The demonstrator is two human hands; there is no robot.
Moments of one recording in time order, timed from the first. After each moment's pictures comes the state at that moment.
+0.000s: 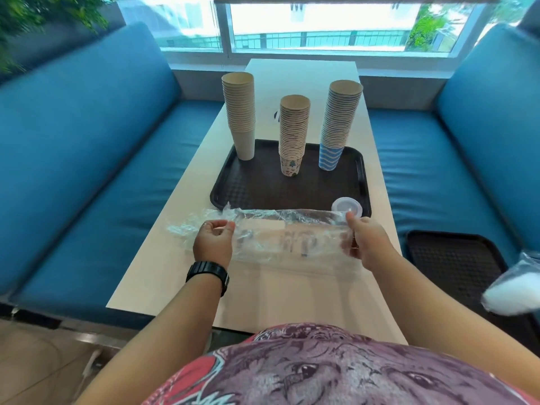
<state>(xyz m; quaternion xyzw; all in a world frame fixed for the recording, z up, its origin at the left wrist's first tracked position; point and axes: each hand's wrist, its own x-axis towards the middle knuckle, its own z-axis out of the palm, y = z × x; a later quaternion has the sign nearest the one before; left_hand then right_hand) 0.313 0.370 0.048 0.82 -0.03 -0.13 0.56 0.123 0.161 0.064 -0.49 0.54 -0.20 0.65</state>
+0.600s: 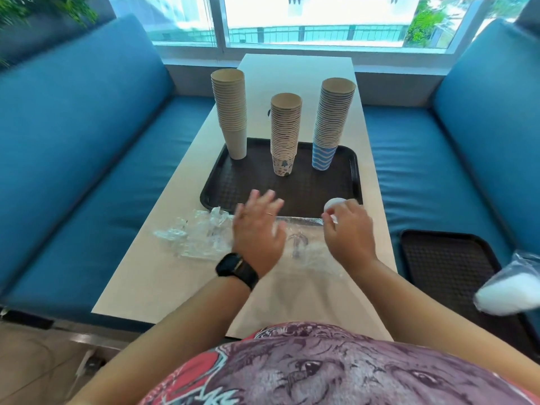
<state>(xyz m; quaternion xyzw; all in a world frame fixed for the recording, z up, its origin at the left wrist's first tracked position) 0.260 0.309 0.066 0.83 -0.47 0.10 0.30 0.130 0.169 0.065 -0.87 0.36 -0.30 0.16</state>
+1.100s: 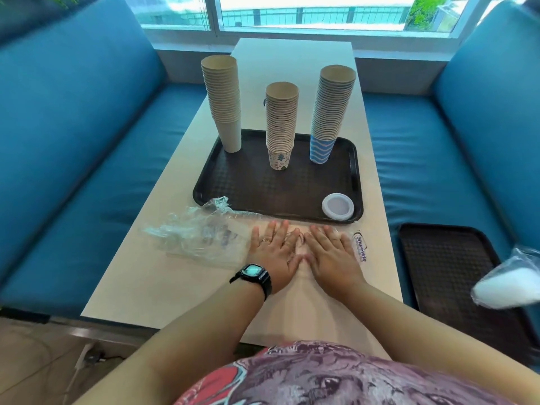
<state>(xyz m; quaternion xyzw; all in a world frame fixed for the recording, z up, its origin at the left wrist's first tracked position) 0.242 0.289 0.006 0.84 -0.52 -0.12 -0.04 0.112 0.183 -0.006 -0.95 0.30 0.03 0.10</state>
